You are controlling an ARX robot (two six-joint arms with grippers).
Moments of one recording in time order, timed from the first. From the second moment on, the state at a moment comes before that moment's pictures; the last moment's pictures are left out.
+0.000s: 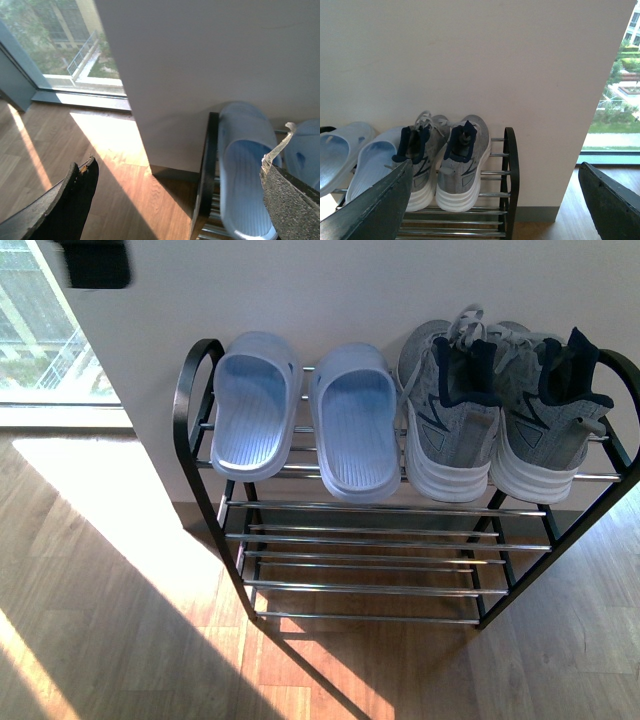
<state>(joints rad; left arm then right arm) -0.42 1.50 0.71 0.41 -0.54 -0.17 0.00 0.00 0.02 0.00 0.00 0.00</state>
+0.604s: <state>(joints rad) -0.21 0.59 0.14 0.45 -0.21 -0.02 0.00 0.00 0.02 0.00 0.00 0.00</state>
